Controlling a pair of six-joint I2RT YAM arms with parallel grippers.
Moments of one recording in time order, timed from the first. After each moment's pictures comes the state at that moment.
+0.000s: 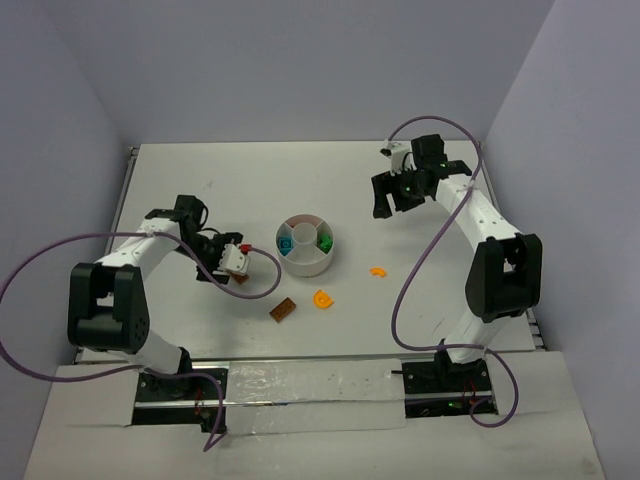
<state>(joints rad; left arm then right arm) -0.12 1.53 0.97 -0.90 0.59 1.77 0.15 1.69 1.41 -0.73 -0.38 -0.20</state>
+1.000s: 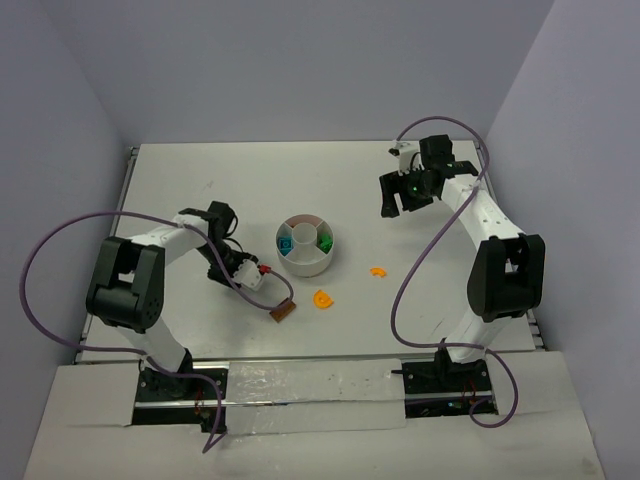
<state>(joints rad) -0.29 1.70 1.00 -0.90 0.37 1.85 0.10 1.68 1.40 -0.73 -0.35 -0.22</state>
